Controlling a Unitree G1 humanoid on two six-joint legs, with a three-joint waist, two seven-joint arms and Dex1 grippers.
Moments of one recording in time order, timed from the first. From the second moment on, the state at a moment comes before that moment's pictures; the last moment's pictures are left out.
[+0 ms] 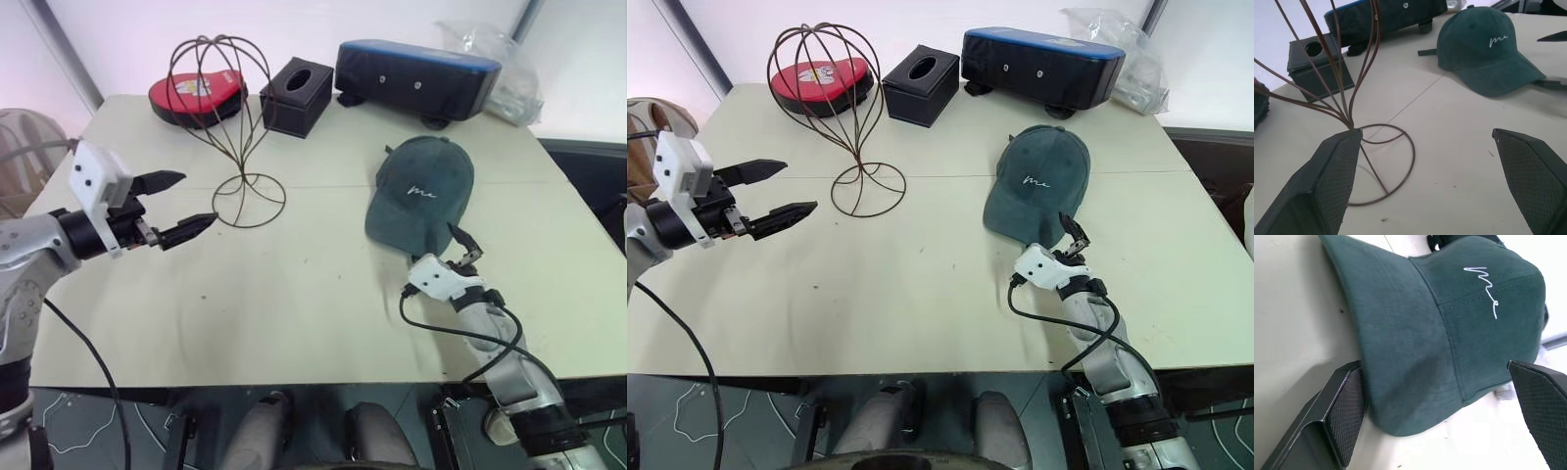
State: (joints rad) left arm -0.28 0.89 0.36 -0.33 -0.62 0.61 -0.87; right arm -0.08 -0.52 0.10 -0.01 -0.59 0.02 -0.01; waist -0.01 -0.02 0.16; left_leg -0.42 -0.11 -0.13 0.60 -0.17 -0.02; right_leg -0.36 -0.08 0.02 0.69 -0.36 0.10
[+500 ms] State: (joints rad) left arm -0.27 0.88 0.37 -0.34 -0.62 0.62 -0.85; right arm -0.01 -0.58 0.11 -0.06 -0.67 0.00 -0.02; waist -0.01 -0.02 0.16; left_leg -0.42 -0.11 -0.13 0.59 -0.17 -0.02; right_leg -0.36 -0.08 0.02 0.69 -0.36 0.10
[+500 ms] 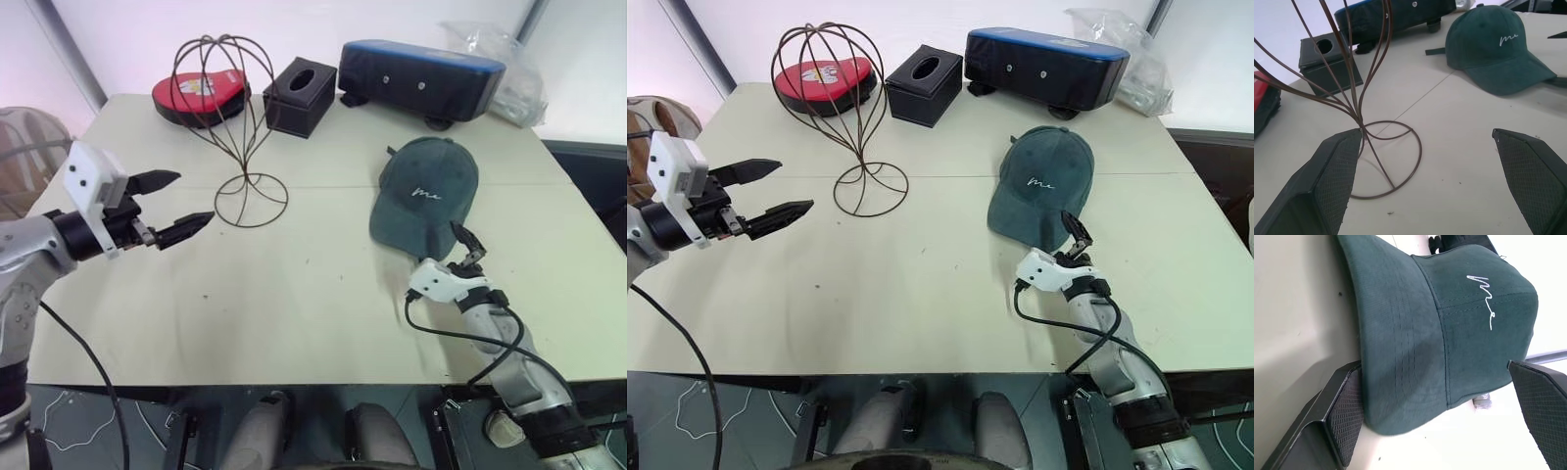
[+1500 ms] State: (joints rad) left arm -0.28 0.87 0.37 -0.33 -0.62 0.60 -0.84; right arm -0.04 -0.58 0.06 -0.11 -0.69 -0.10 -0.17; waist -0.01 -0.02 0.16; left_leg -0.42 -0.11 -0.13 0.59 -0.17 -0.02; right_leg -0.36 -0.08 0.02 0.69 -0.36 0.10
